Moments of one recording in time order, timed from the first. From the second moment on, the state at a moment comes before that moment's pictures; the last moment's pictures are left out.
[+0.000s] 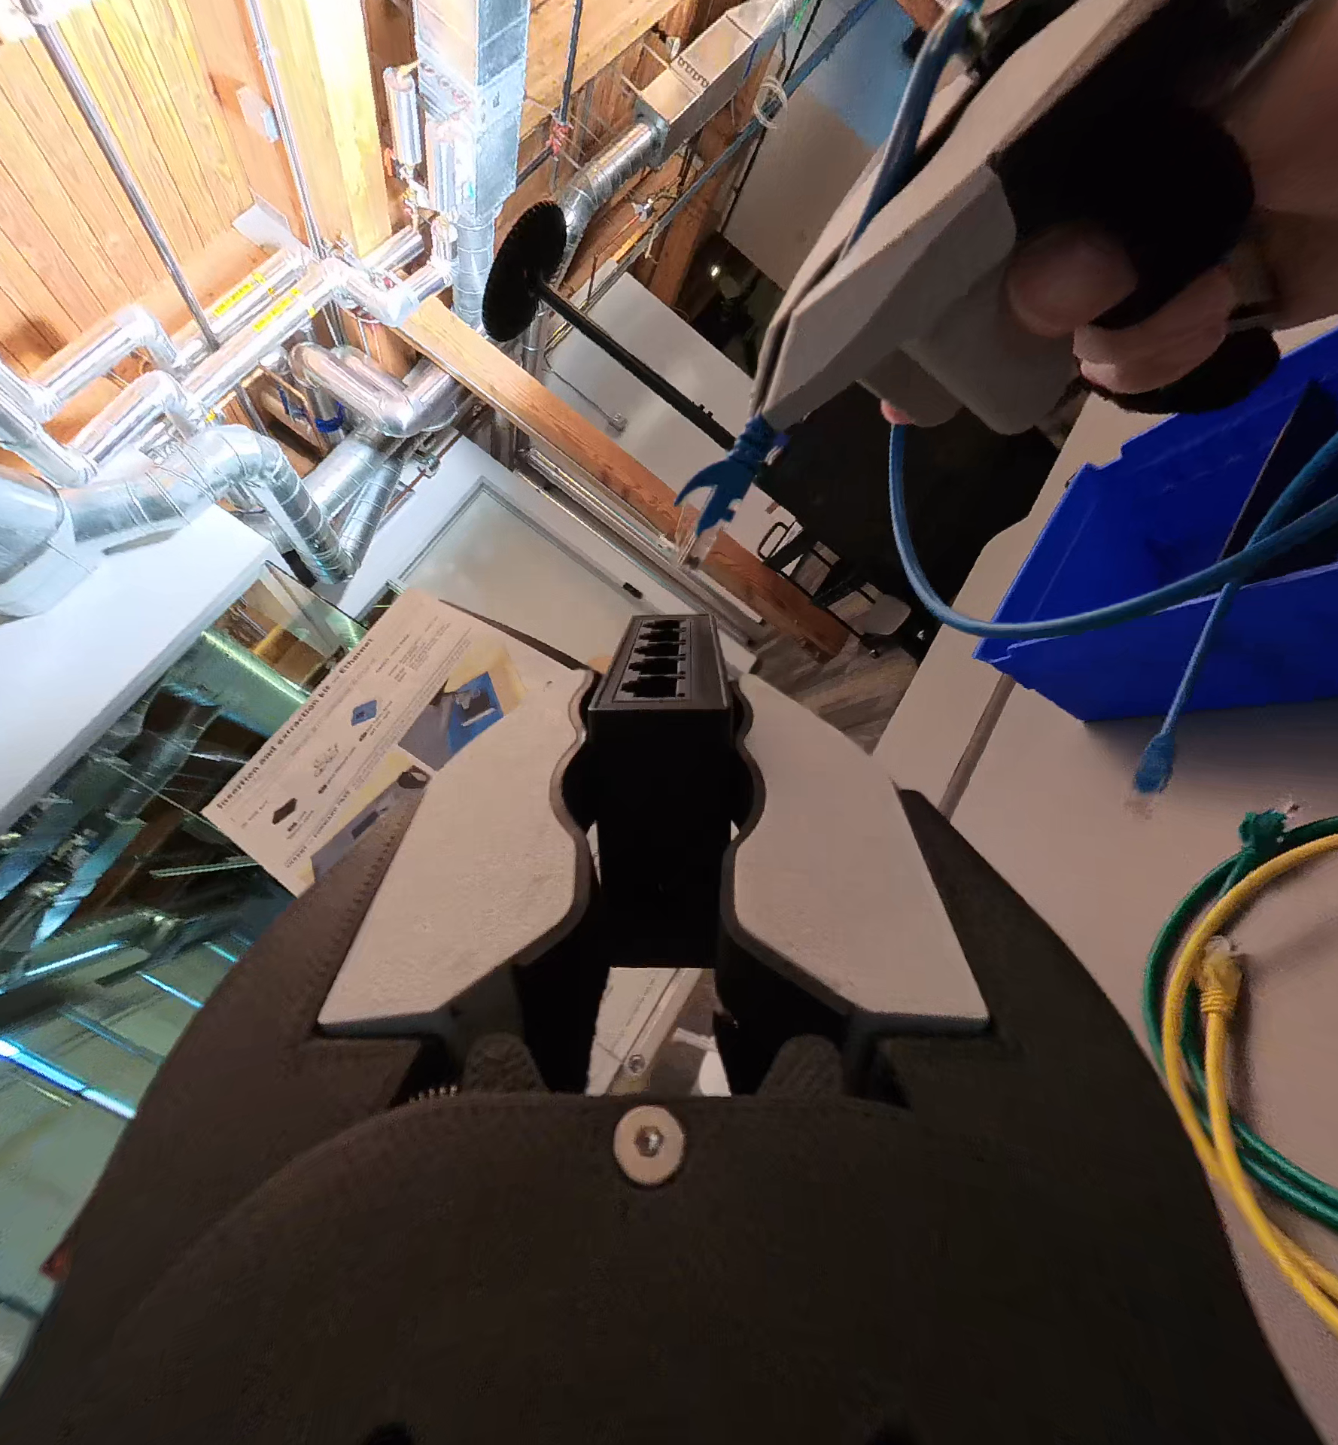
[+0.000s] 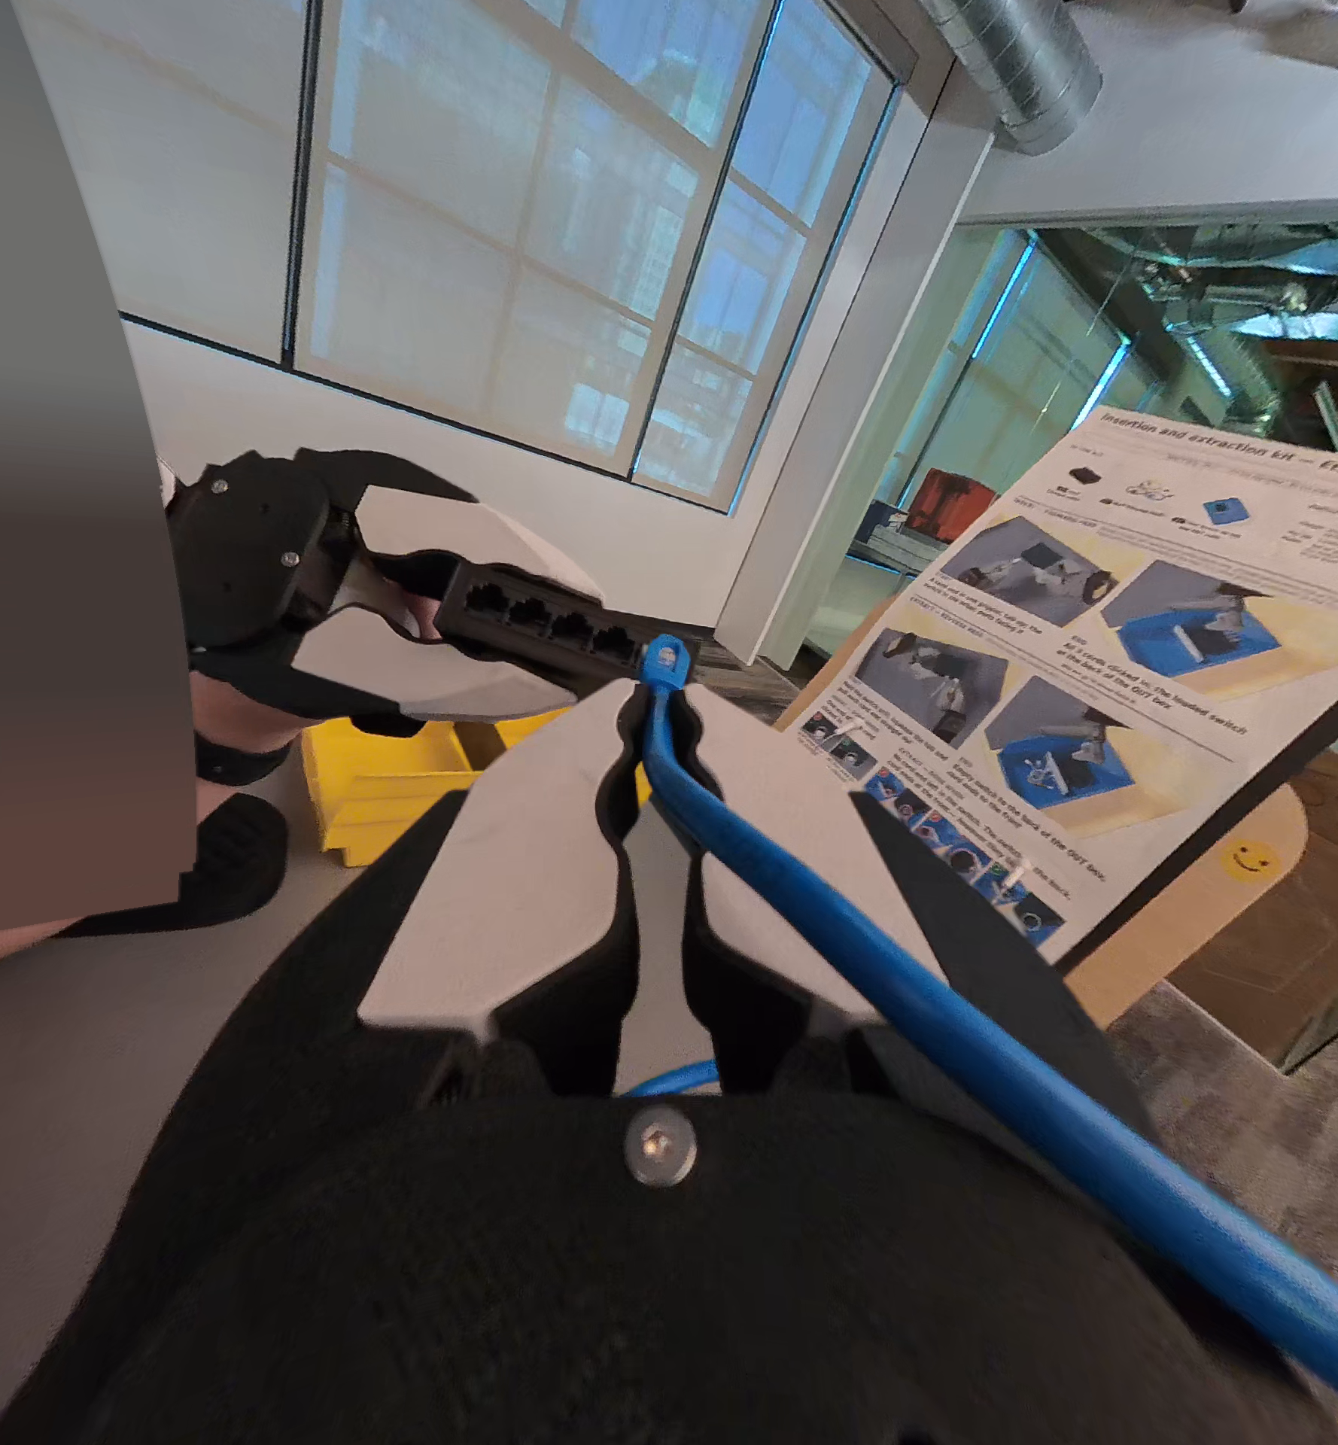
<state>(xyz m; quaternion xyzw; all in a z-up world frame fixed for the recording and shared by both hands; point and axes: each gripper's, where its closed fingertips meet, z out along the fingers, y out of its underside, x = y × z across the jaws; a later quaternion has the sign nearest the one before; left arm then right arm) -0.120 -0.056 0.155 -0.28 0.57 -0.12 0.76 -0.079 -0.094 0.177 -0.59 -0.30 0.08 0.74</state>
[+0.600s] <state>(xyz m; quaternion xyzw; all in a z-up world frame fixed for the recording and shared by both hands) -0.148 -0.063 0.190 -0.33 0.50 -0.31 0.74 -0.062 -0.078 0.170 -0.61 -0.25 0.15 0.74</state>
